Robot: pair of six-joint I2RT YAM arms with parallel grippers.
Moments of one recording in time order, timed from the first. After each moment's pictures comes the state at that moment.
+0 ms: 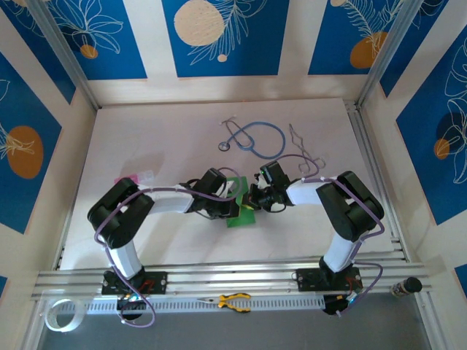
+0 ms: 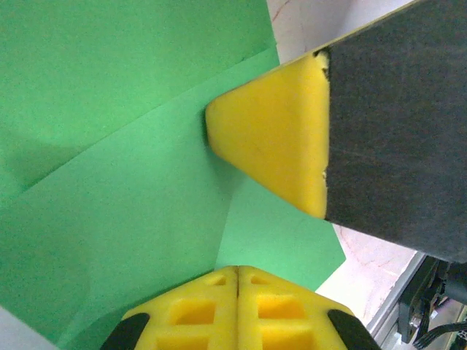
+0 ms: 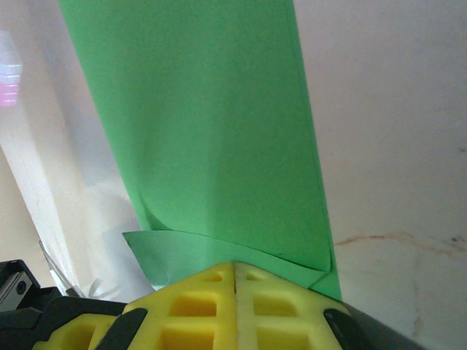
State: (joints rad) left arm -0.76 1.76 0.86 -0.08 0.51 -0.72; right arm 0.54 1.74 0.73 0.00 -0.54 0.88
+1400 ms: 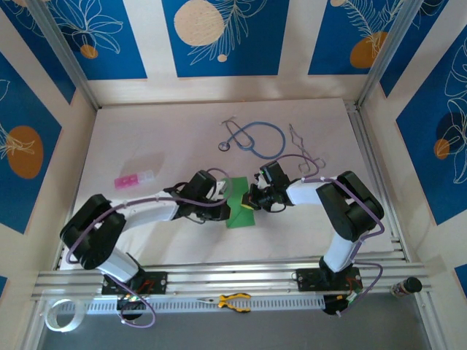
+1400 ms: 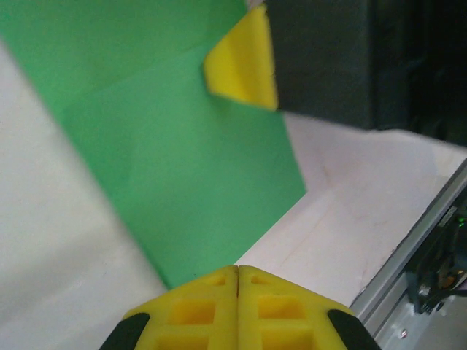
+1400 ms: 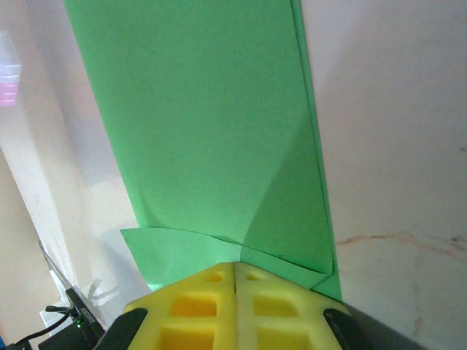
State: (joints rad) left arm -0.77 1.55 0.77 -0.17 0.43 -0.66; right arm 0.53 1.74 0.73 0.00 -0.54 0.88
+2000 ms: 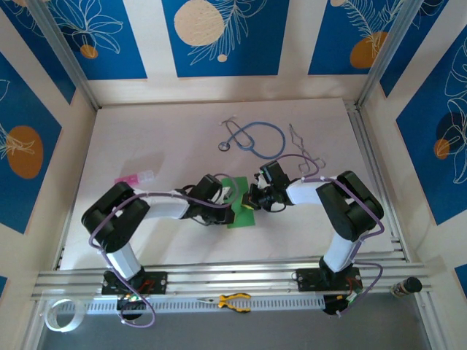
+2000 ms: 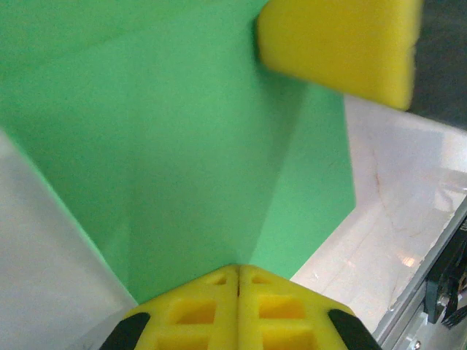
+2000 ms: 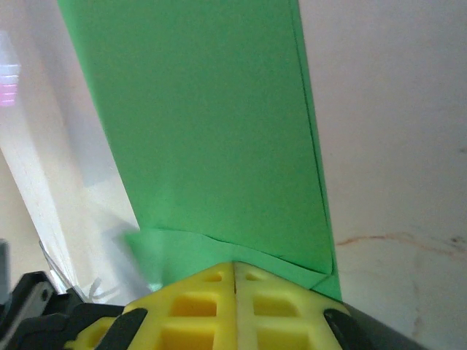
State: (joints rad) left arm -0.77 1.71 0.75 -0.05 0.50 -0.70; right arm 0.53 1.74 0.74 -0.01 -0.54 0.88
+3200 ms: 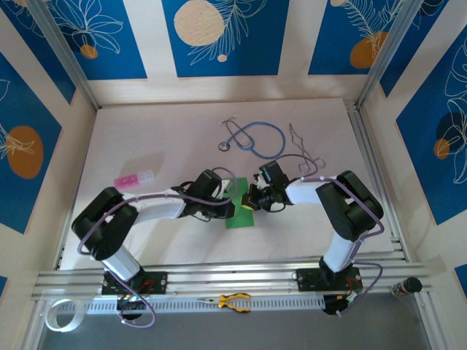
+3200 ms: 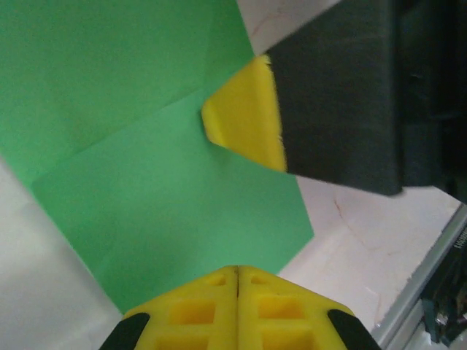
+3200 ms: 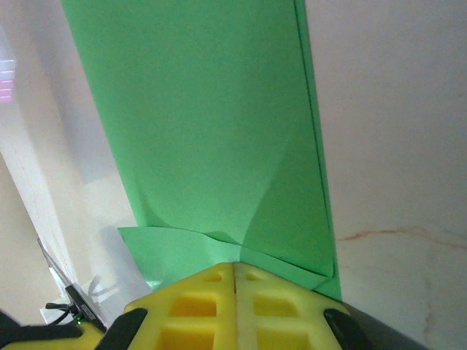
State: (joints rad) left arm -0.78 1.64 0.80 -0.10 0.40 -0.66; right arm 0.53 1.74 0.75 -0.03 -0.54 0.88
